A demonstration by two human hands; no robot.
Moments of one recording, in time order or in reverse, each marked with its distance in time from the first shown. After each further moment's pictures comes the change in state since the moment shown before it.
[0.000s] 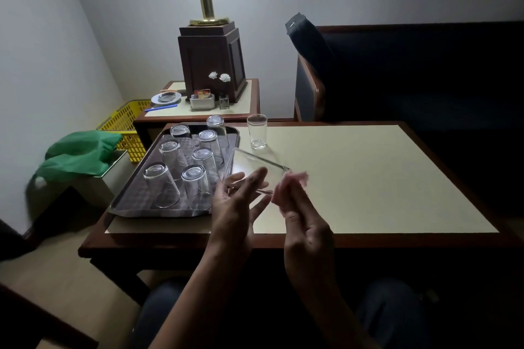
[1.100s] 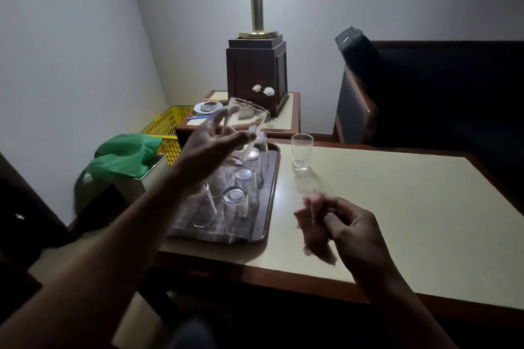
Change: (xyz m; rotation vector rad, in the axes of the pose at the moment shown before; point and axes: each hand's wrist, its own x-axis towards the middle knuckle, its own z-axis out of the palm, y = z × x) left_hand 0.112 0.156 -0.055 0.843 -0.151 0.327; right_hand 0.099 0.026 0.012 0.024 -0.269 0.240
